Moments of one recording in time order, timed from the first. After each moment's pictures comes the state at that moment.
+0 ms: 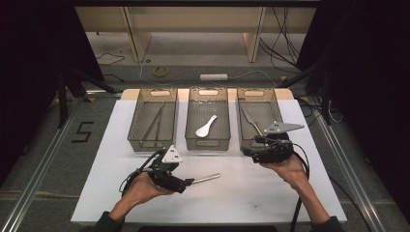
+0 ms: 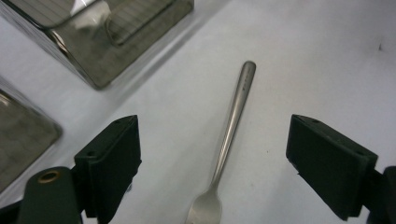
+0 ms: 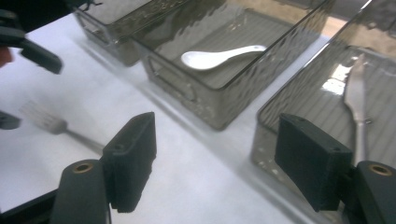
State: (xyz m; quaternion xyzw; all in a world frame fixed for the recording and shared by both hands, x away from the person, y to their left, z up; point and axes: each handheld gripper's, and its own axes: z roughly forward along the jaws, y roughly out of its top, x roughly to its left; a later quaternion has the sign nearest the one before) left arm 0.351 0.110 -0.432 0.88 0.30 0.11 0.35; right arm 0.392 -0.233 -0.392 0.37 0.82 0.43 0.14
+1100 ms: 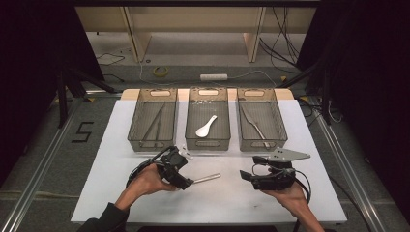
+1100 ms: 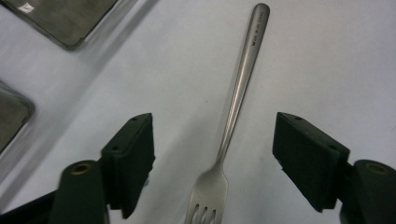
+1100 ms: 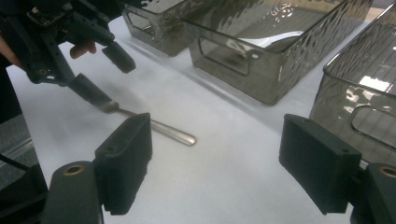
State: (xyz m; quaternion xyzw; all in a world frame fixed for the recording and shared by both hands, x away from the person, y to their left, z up) left arm 0.375 0.089 -0.438 0.93 0.29 0.05 0.23; right arm 0.334 -0.234 -0.422 0.35 0.80 0.47 0.11
